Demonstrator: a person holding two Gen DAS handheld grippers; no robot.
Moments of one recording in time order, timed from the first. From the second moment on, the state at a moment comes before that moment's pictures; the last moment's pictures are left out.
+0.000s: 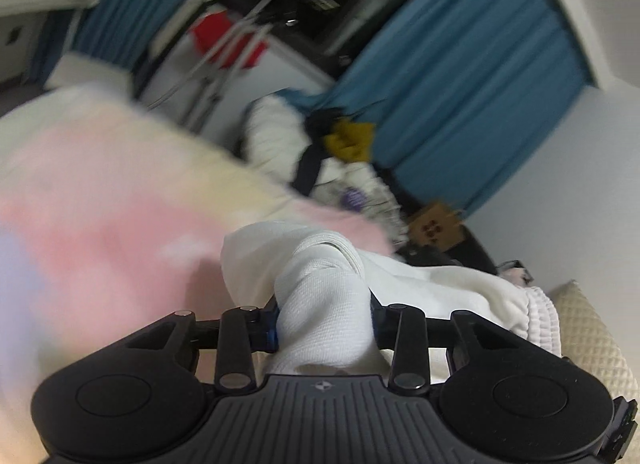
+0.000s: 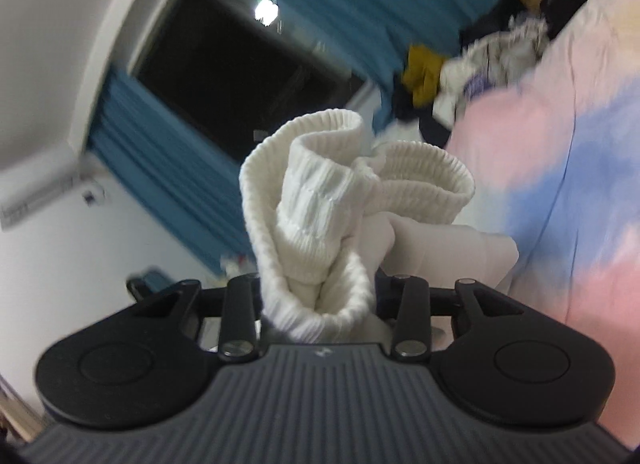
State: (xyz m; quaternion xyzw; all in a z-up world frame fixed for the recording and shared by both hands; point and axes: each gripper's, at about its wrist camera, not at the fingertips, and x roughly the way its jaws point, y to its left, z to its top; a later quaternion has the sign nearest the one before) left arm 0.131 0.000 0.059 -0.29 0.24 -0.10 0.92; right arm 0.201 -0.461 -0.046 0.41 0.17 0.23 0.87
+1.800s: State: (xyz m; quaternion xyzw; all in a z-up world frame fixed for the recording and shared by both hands) left arm 0.099 -0.160 0.032 0.00 0.24 -0.26 0.94; right arm 0.088 -0.517 -0.052 0.20 0.18 -0.08 0.96
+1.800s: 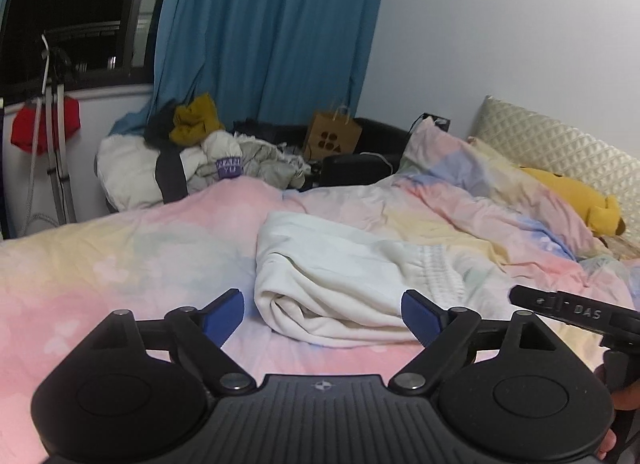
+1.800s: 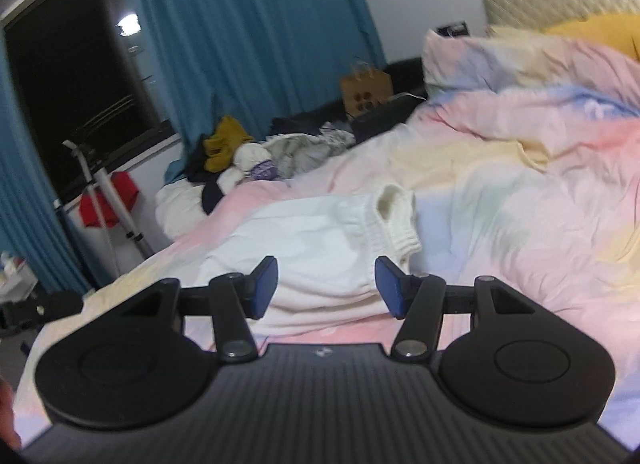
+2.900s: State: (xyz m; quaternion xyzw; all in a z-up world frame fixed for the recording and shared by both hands) left arm 0.017 -0.113 0.014 0.04 0.20 -0.19 0.96; right arm 0.067 -0.432 -0.070 0.09 0.18 -0.10 0.98
